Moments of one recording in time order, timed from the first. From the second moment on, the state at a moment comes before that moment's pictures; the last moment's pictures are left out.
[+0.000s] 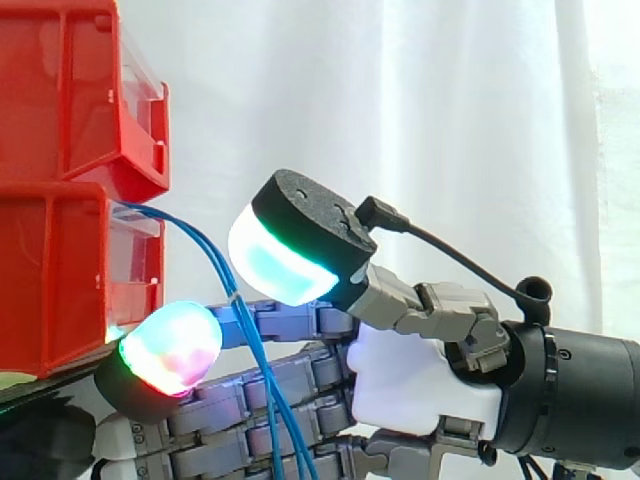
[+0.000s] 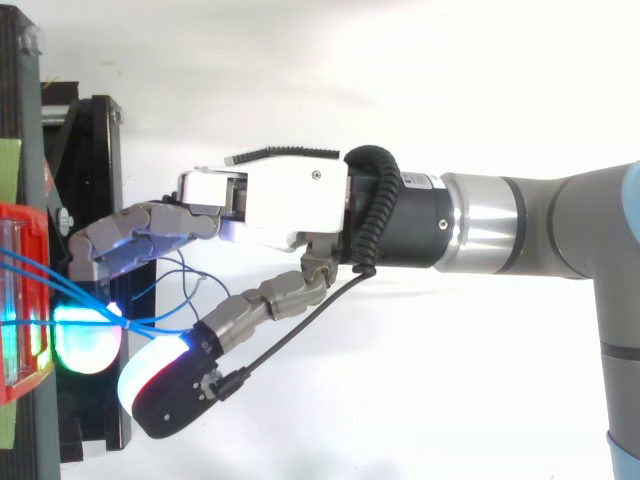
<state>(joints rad) 0.11 -2.50 -1.08 -2.52 -1.42 -0.12</state>
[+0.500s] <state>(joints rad) 0.10 -2.50 -1.08 -2.54 -1.42 -0.12</state>
